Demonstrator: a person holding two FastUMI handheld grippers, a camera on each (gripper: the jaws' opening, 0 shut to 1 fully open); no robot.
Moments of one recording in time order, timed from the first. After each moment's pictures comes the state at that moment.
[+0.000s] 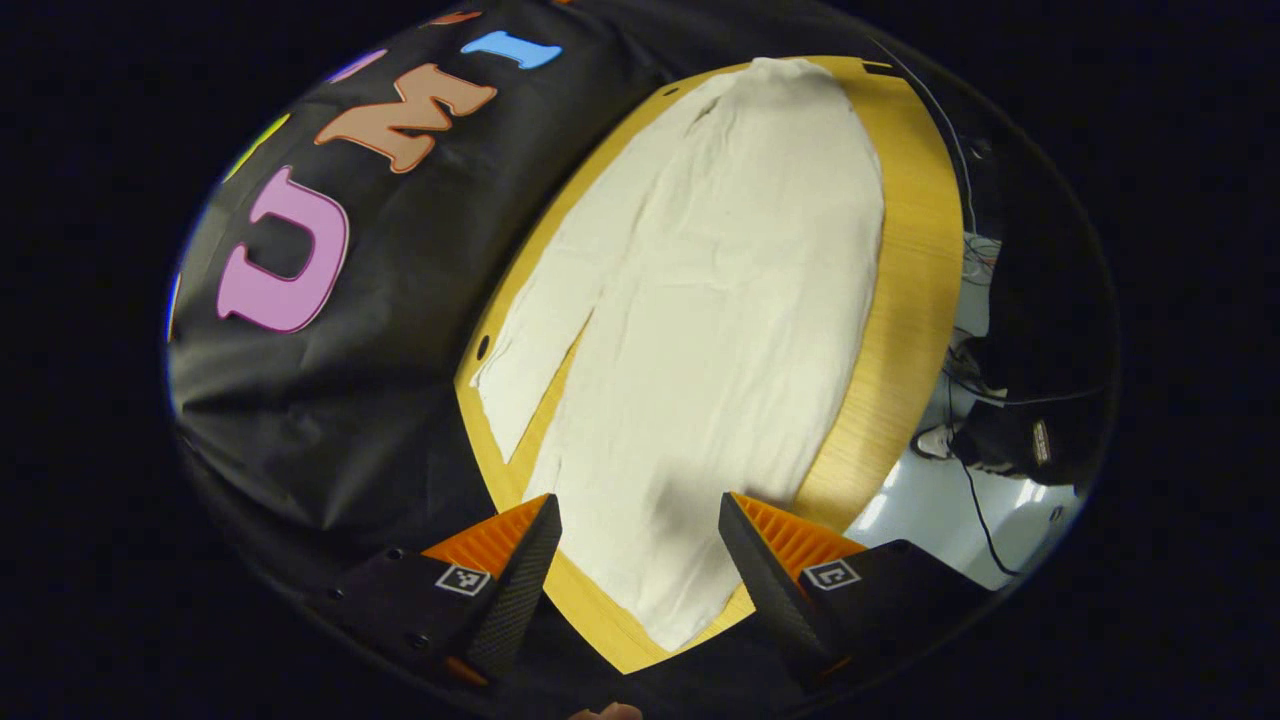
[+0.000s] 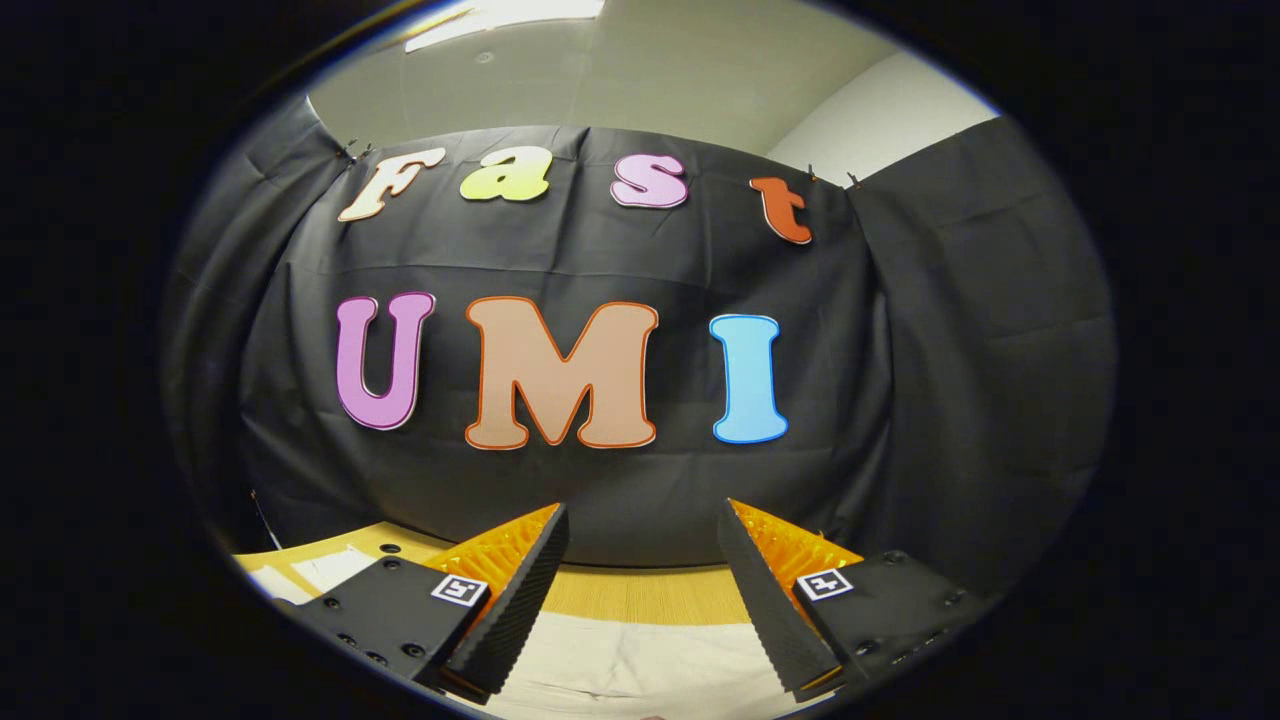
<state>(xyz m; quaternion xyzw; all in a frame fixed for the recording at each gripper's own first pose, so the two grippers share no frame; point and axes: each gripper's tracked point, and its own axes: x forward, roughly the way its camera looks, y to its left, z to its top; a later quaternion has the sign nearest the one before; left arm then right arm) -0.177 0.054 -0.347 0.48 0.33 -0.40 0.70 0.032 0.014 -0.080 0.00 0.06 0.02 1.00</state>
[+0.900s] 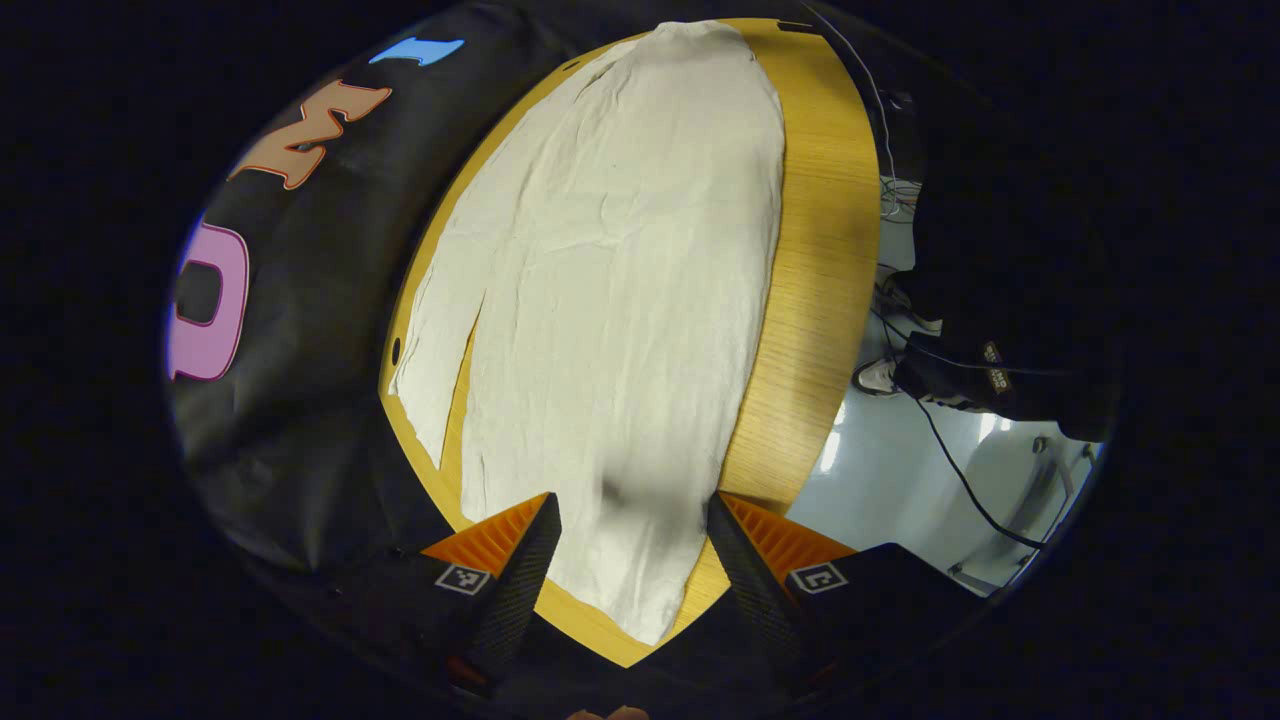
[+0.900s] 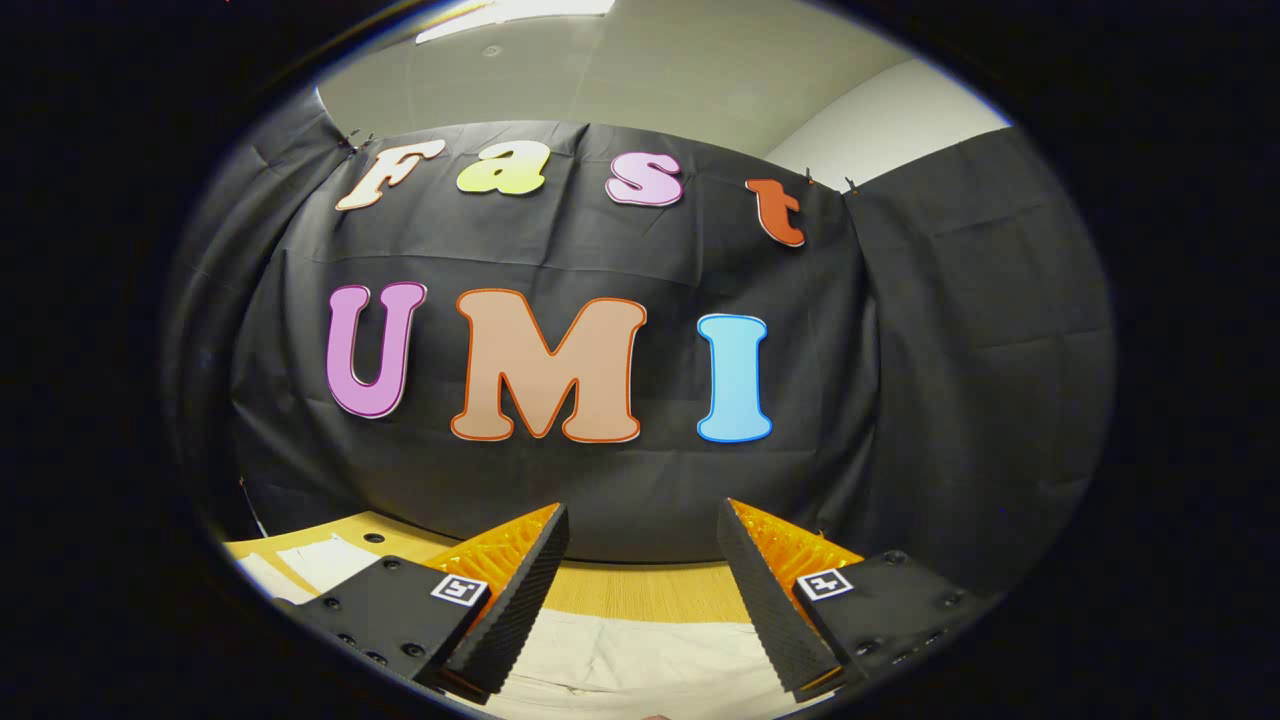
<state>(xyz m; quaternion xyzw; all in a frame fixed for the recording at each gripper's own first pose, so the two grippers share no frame) -0.195 0.055 -0.373 0.52 0.38 -0.45 0.62 0.027 -0.006 -0.082 -0.01 0.07 0.00 1.00</state>
